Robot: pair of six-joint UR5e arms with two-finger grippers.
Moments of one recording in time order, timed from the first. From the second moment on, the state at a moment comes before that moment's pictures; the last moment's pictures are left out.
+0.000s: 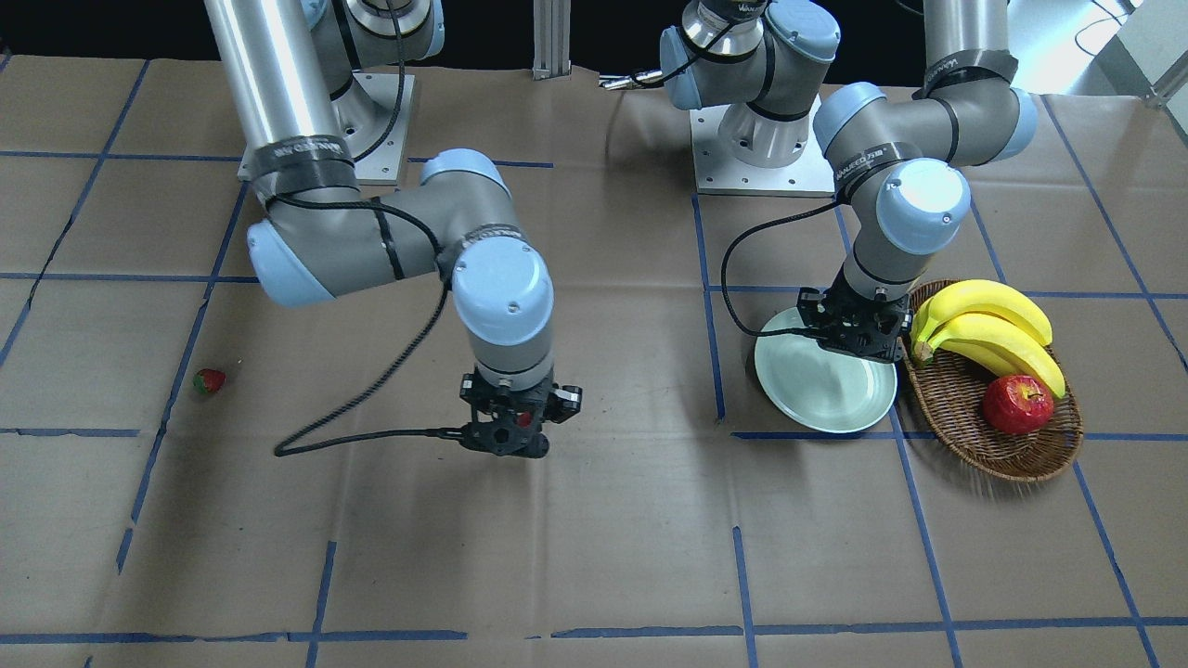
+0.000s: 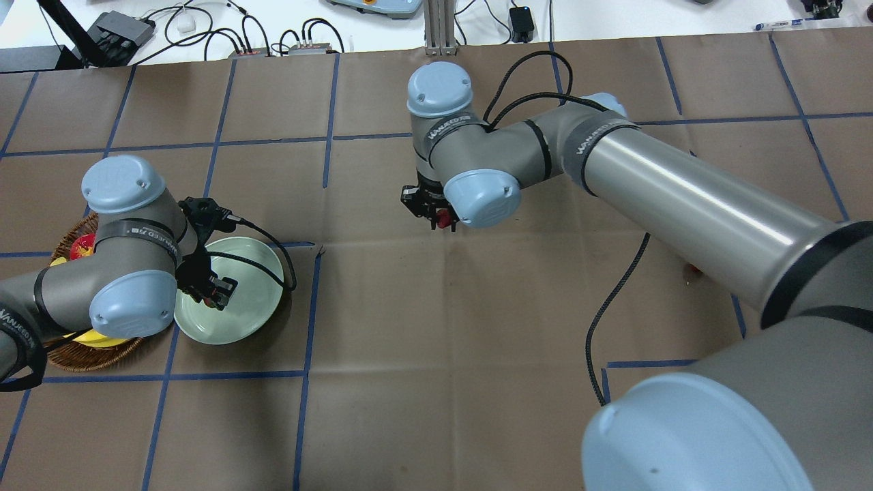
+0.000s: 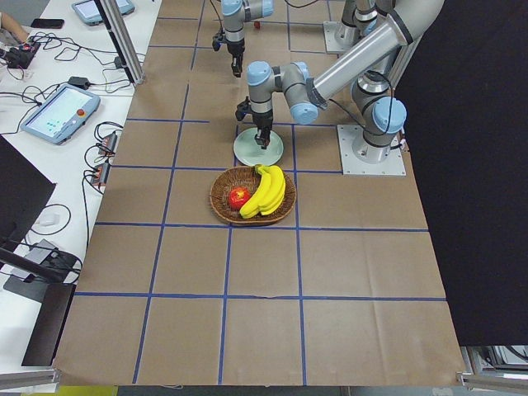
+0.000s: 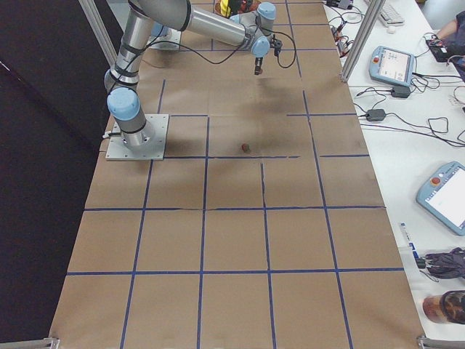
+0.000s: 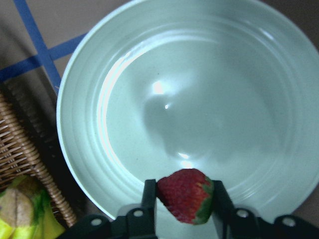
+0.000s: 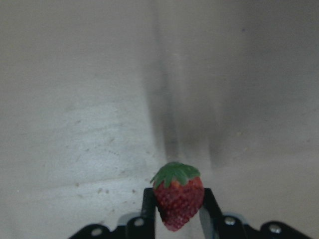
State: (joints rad) left arm -1.30 -1.70 -2.21 -0.86 1.73 0.57; right arm 1.97 -0.98 1.52 -2.07 -1.54 0.55
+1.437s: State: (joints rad) left arm -1.42 -1.59 -2.09 -1.04 1.48 0.30; right arm 1.73 -1.17 1.52 -1.82 -1.57 0.23
